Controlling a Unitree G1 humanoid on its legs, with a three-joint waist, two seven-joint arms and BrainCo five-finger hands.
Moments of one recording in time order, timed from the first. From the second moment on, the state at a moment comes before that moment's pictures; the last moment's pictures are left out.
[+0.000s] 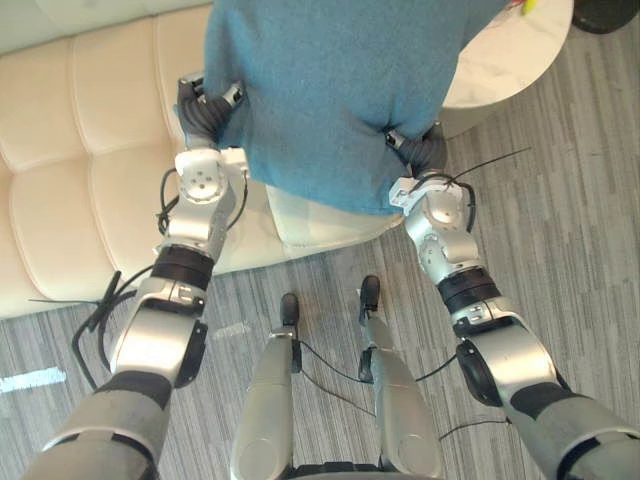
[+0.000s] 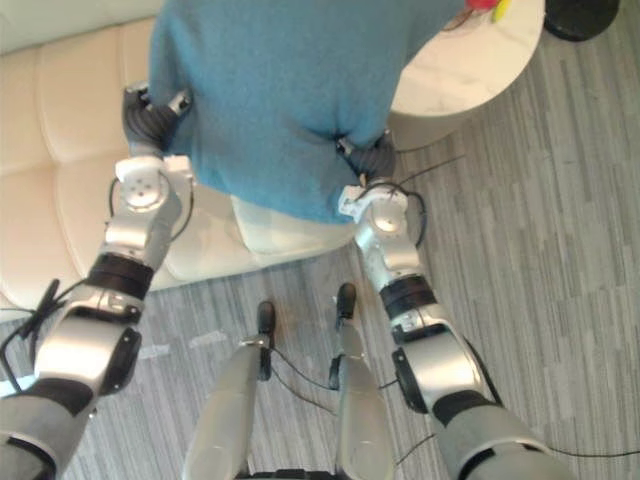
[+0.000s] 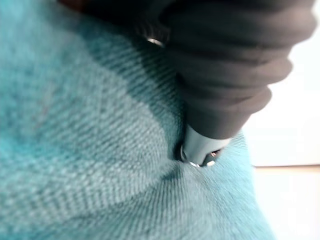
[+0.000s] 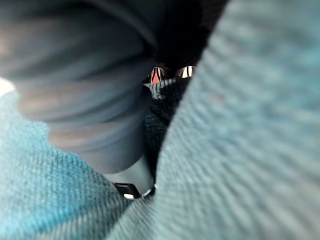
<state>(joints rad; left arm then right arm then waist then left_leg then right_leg) -0.91 0.35 -0.14 0.56 -0.35 -0.17 0.39 -0.91 -0.20 0.14 0.65 0.48 -0.16 -0.26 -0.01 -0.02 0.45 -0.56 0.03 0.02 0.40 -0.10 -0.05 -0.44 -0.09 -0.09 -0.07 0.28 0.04</state>
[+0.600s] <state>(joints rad) -0.04 0.12 -0.18 -0.11 -0.40 -0.21 0.34 -0.06 -0.09 0.12 0.00 0.46 -0.19 -0.13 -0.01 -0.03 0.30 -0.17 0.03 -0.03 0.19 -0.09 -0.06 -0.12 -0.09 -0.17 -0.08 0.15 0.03</state>
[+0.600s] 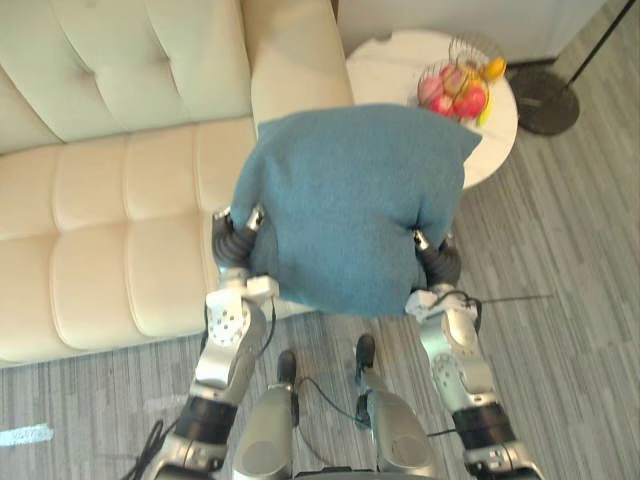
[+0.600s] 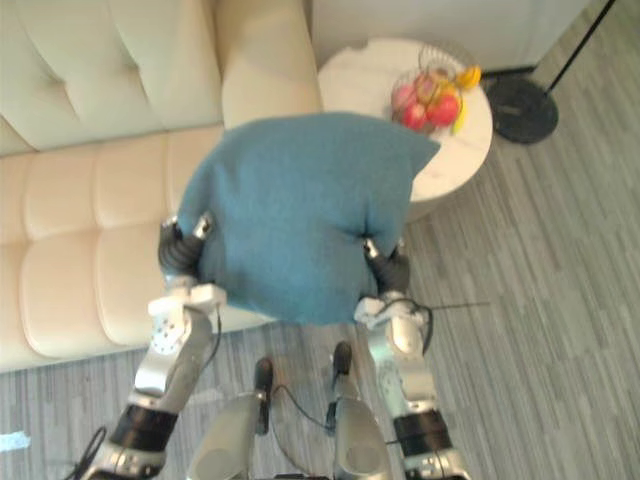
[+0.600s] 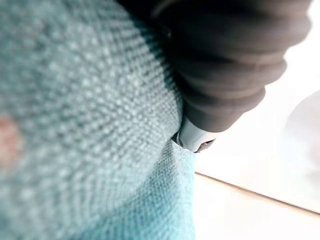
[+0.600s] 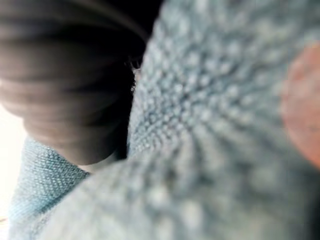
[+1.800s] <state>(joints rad) 0.16 0.12 -0.29 0.00 -0.45 -0.19 0.19 0.06 -0.07 -0.01 0.14 0.33 -0.15 -0.12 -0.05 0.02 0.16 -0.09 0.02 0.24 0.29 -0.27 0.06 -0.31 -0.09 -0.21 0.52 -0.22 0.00</state>
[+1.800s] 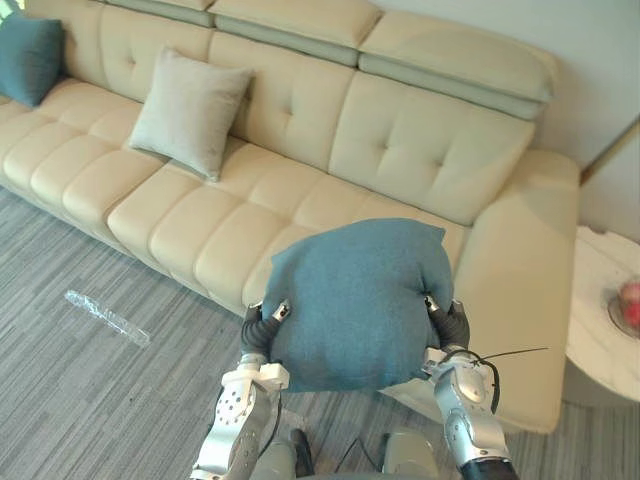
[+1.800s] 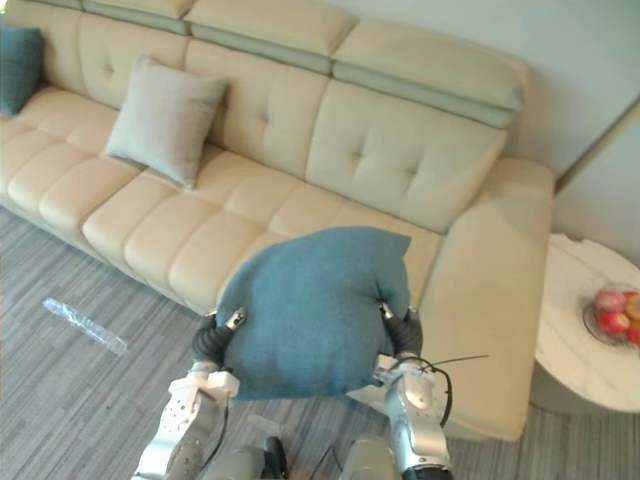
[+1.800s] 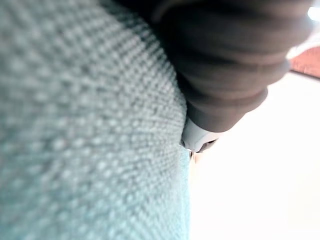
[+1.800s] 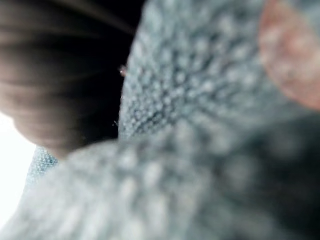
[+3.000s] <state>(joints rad) 0.20 0.08 -0.31 -0.11 -0.41 -0.19 0.17 0.11 -0.04 0.00 -0.11 0.28 -0.17 -0.16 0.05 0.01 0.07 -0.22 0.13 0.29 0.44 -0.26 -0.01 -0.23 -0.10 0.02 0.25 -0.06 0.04</state>
